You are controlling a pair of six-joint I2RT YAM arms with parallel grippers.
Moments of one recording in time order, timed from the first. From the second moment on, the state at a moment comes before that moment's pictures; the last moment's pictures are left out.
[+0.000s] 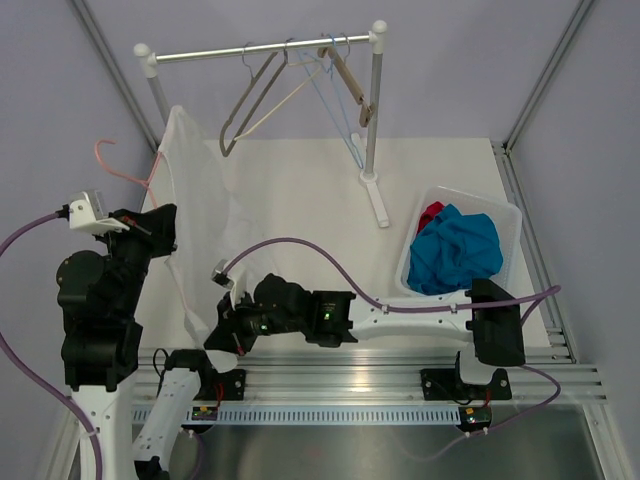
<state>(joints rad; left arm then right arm) -0.02 0.55 1.16 -0.56 0.06 -0.47 1.42 1.71 1.36 0.13 -0.16 0.59</state>
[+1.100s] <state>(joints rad) -0.09 0.35 1.39 -0.71 0.39 -0.56 1.56 1.33 1.20 -0.11 0.21 0.44</state>
